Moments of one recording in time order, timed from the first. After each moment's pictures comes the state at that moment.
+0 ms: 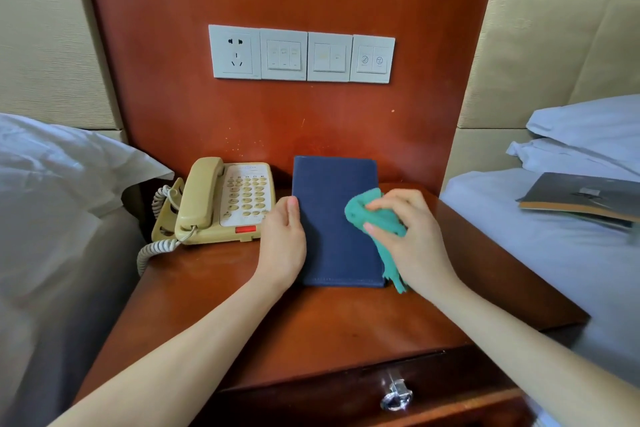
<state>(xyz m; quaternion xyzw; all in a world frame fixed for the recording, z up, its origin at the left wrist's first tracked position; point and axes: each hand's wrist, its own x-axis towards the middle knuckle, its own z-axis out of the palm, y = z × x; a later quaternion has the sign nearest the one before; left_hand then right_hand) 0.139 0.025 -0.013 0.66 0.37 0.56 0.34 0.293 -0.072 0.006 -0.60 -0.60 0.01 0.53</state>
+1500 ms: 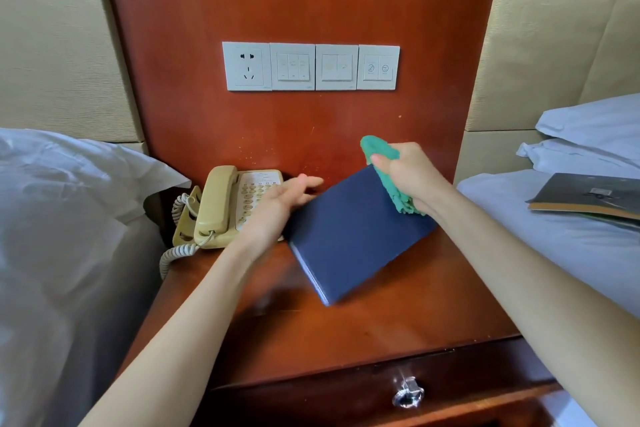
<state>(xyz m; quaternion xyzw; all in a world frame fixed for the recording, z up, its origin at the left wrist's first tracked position) 0.105 0.036 0.036 0.67 0.28 0.43 0.54 0.309 -0.009 0.087 -0.65 -0.52 0.17 0.53</state>
